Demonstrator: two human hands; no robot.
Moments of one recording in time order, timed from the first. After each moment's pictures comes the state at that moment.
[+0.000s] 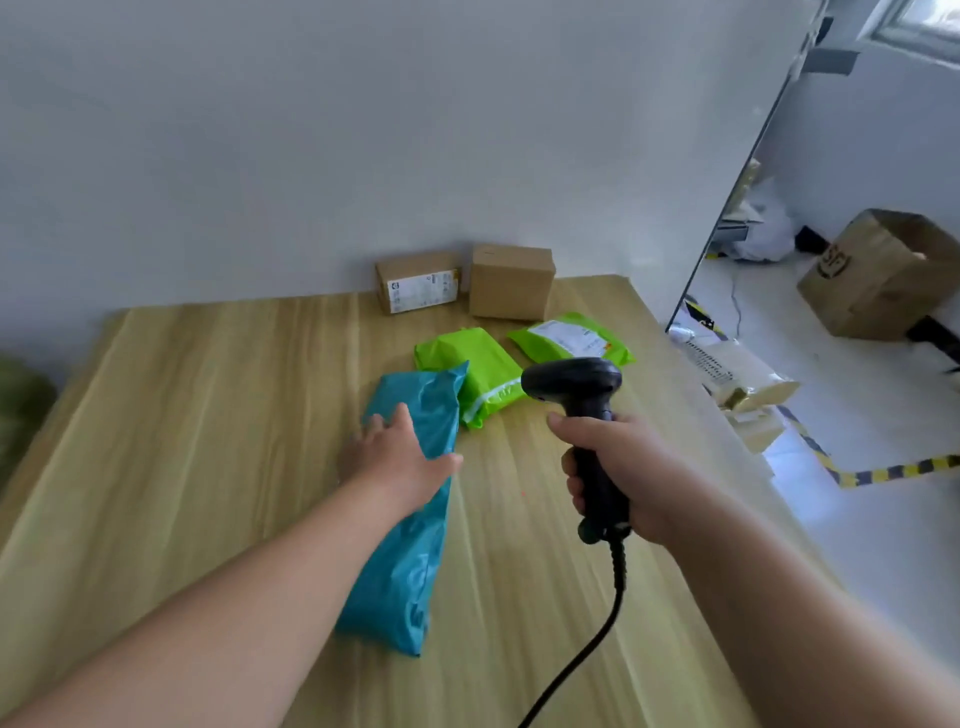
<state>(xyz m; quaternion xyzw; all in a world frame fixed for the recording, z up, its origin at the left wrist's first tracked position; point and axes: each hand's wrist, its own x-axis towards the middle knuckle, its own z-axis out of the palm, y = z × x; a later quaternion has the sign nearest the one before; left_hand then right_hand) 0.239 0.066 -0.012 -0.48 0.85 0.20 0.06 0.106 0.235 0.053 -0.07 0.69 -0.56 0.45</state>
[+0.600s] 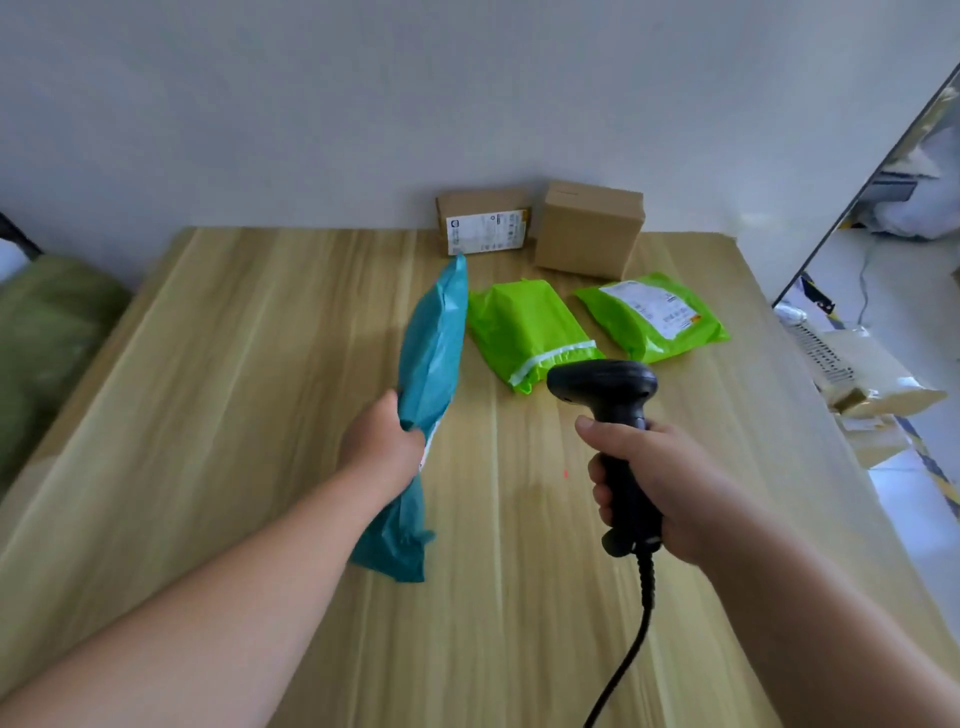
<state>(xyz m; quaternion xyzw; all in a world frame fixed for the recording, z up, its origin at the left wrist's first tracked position) 0.258 0.057 -0.068 -0.59 0.73 0.34 -0.11 0.084 0.223 -0.003 -0.08 0.68 -0.51 0.52</state>
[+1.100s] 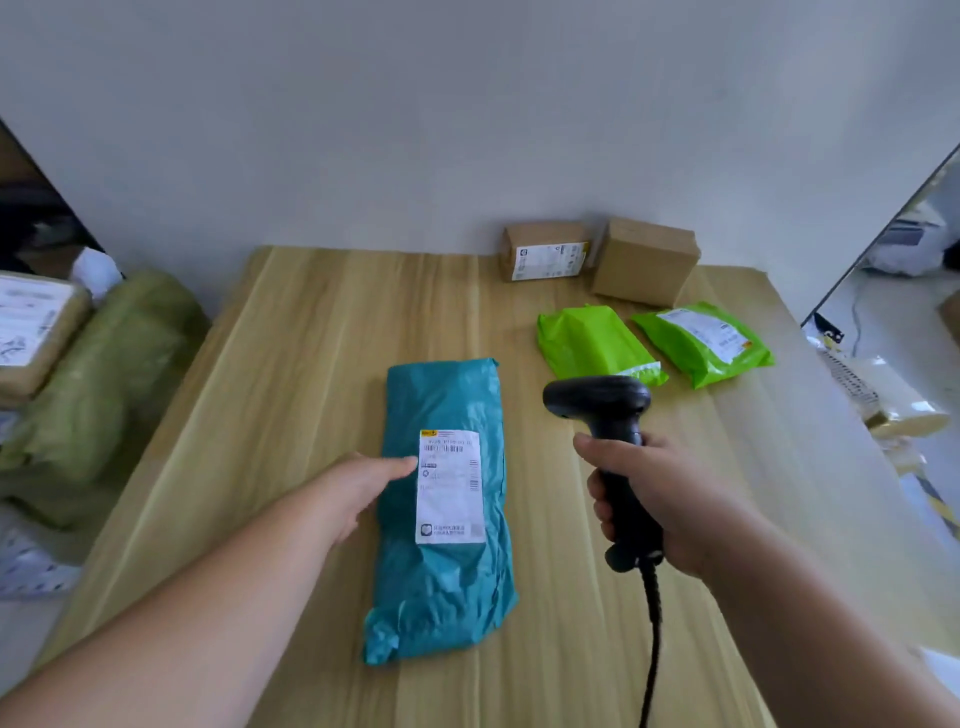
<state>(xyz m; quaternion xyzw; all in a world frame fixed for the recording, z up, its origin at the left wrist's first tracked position) 0.394 -0.001 -0.052 -0.65 0.47 0.60 0.02 0.196 0.176 0.028 -0.11 0.69 -0.51 0.51</state>
